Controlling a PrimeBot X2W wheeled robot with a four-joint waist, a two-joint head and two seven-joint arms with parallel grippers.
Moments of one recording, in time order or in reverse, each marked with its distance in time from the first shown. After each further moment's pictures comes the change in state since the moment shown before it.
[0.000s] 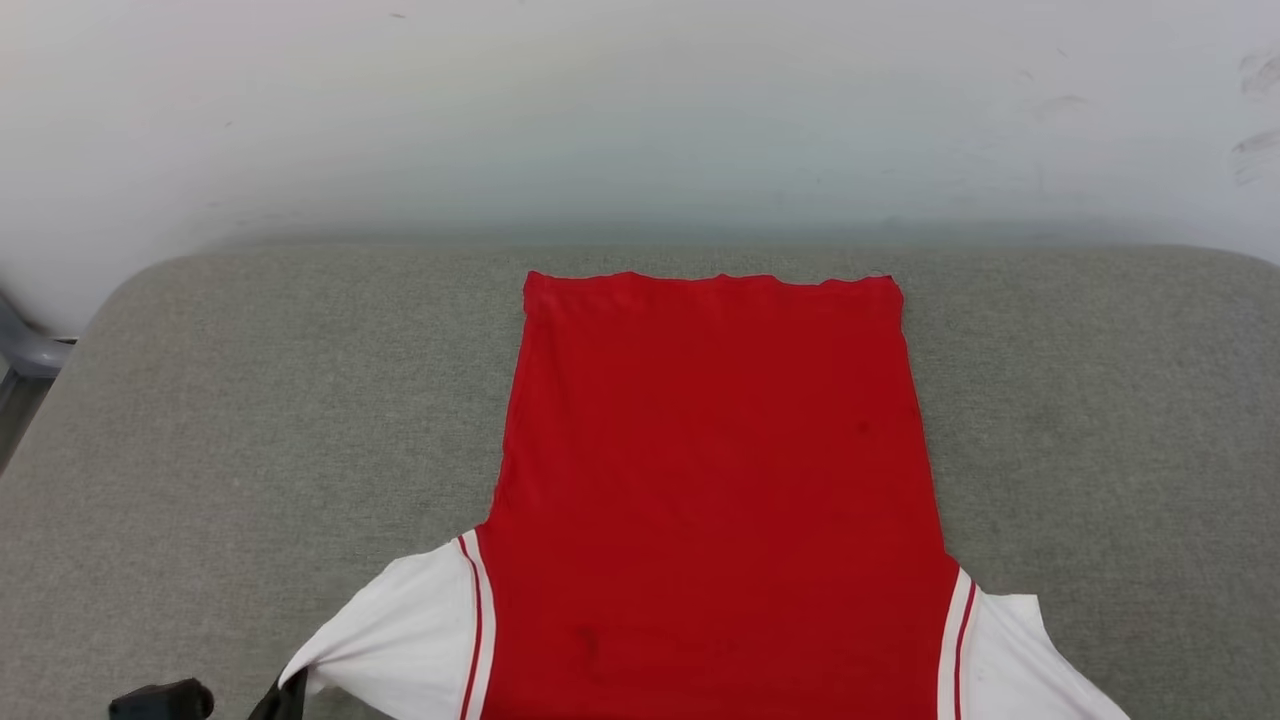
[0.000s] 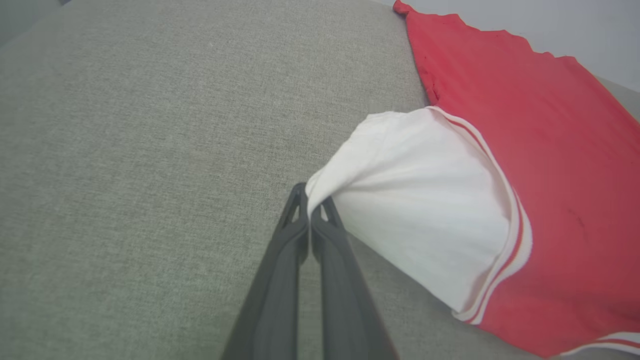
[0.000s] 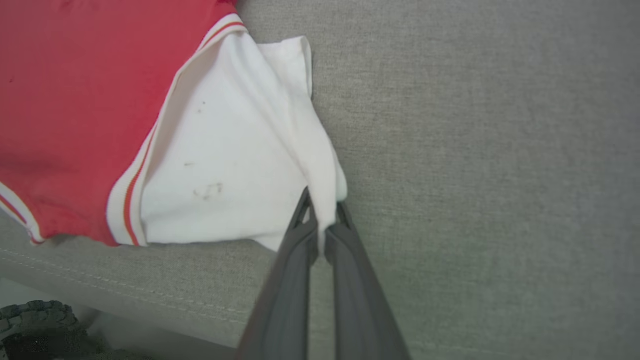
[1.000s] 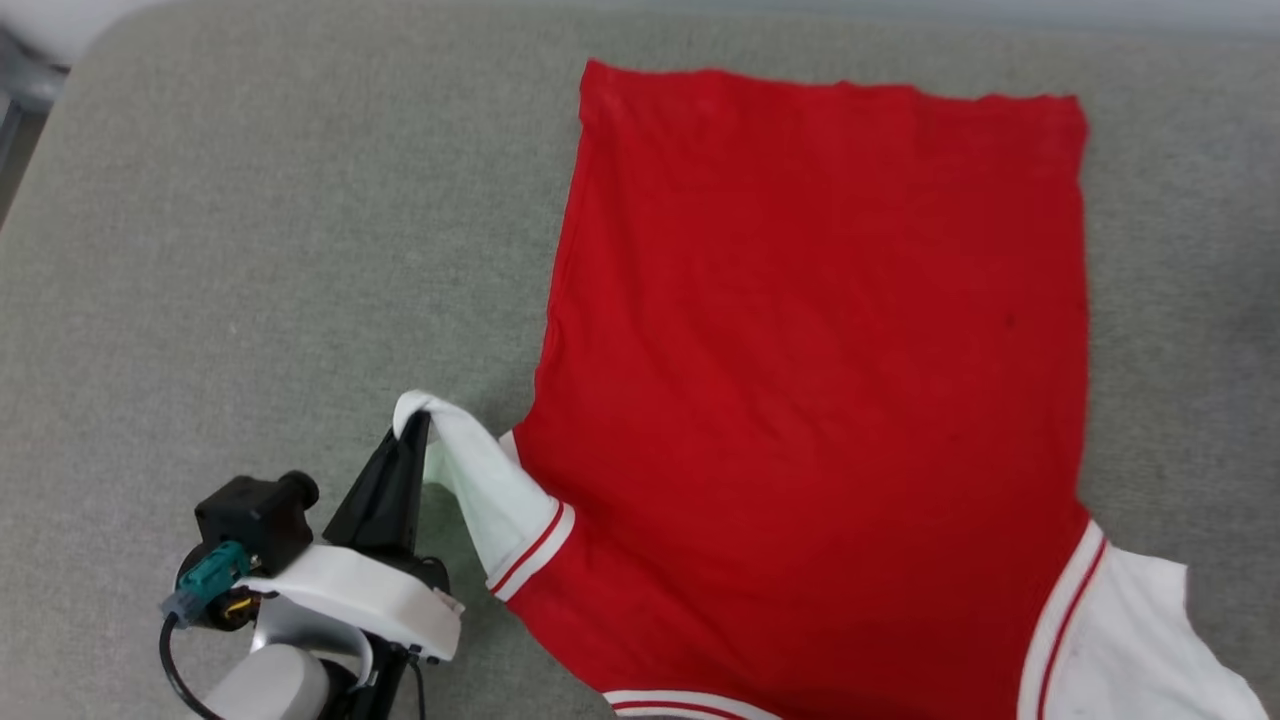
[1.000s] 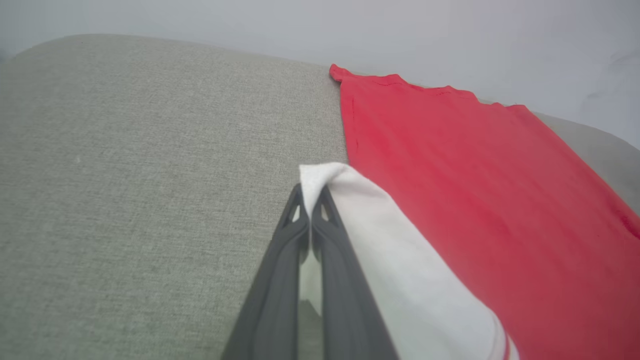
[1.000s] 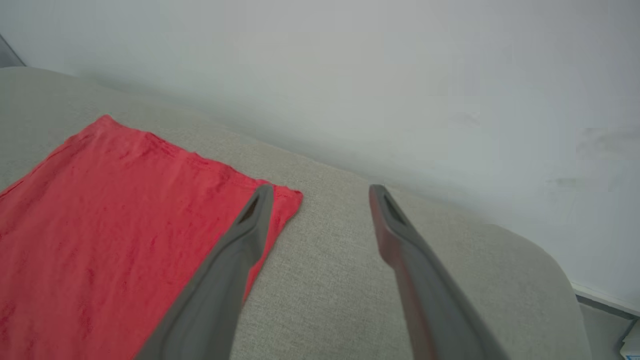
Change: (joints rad) left arm -0.300 -0.107 -0.051 -0.191 0.173 -0.006 -0.021; right arm -0.938 -0.239 -0.044 -0.162 0.084 0.000 0.533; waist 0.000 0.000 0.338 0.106
